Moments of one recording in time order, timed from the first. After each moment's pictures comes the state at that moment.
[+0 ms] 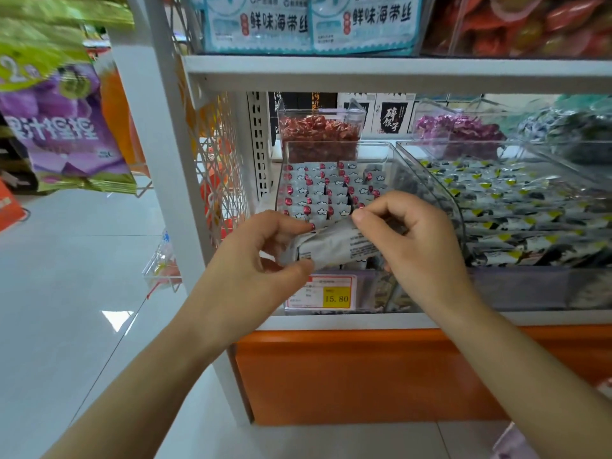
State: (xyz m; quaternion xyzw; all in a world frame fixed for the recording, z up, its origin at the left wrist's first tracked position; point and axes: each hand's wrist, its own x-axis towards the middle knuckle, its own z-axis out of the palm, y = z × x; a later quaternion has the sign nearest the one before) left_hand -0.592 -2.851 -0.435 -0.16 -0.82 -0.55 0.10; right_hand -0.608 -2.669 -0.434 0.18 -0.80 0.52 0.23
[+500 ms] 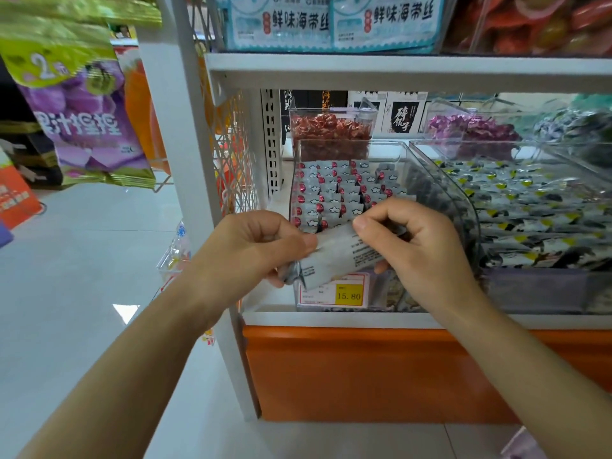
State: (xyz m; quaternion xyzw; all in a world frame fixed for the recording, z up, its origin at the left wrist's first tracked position) left_hand -0.600 -2.865 -0.420 -0.11 -0.78 -0.61 0.00; right_hand -0.606 -2.675 -0.437 0.21 -0.80 0.53 0.20
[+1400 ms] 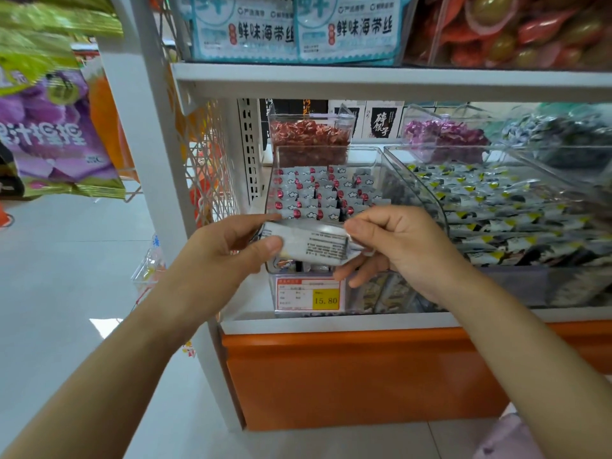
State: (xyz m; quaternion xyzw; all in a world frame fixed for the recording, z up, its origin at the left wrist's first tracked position) left_hand -0.605 -2.867 -0.430 -0.13 -0.82 -0.55 0.05; right_hand -0.620 -2.649 -0.431 0.20 -0.71 0.67 -0.04
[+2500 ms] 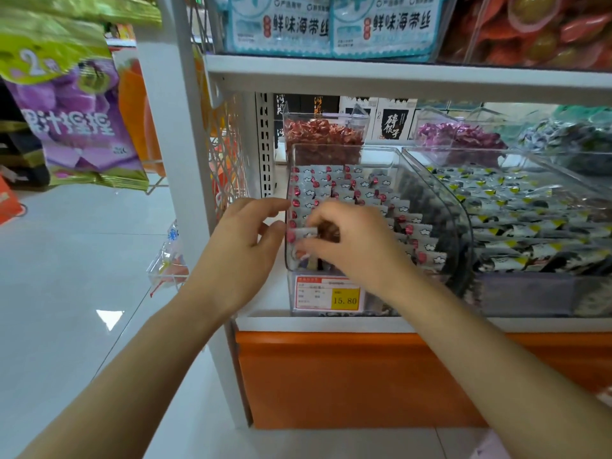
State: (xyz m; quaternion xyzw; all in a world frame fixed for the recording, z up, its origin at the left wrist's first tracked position) left_hand -0.624 -2.865 -0.438 -0.13 -0.88 -0.41 0.19; right_hand -0.643 -2.708 -0.439 0.25 -0.90 0.32 0.18
